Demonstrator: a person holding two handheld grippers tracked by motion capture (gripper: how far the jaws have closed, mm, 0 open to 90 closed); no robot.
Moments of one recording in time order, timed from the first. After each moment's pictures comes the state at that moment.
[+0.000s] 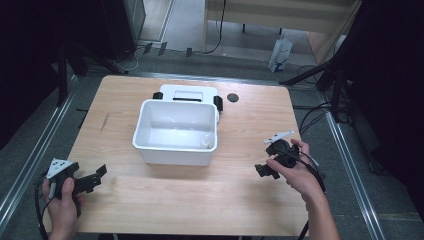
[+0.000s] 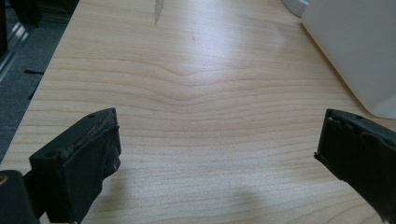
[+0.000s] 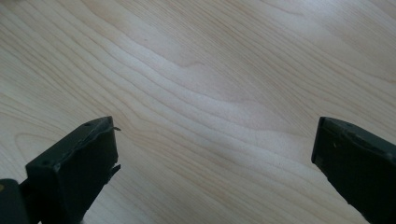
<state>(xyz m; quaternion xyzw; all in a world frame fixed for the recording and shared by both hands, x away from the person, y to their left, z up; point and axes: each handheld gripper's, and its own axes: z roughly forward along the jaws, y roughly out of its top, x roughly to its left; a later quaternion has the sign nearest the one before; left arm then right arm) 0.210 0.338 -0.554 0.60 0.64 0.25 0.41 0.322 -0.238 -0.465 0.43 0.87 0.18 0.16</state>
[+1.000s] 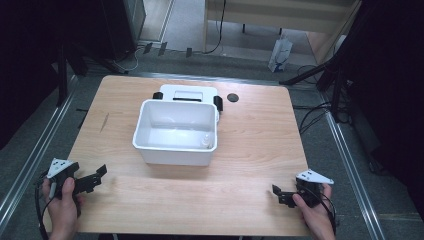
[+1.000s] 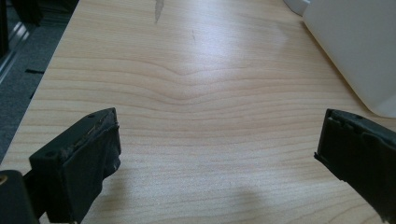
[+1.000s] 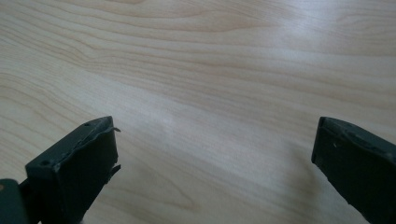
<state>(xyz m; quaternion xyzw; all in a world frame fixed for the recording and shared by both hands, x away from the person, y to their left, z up) 0.211 0.338 -0.554 0.60 0.64 0.26 0.41 0.246 -0.326 -0.546 0.51 0.76 0.35 0.19</state>
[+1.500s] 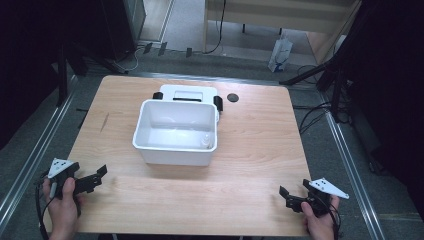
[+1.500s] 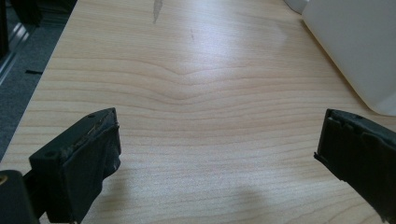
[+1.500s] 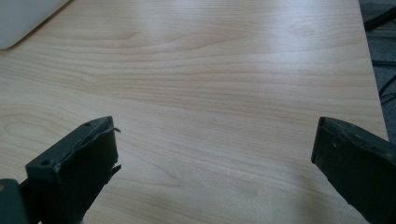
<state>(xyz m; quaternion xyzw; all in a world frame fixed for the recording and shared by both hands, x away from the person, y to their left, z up) 0.211 0.337 -0.554 0.61 0.63 0.26 0.40 0.225 -0.344 -0.549 0.54 0.70 0.42 0.21</state>
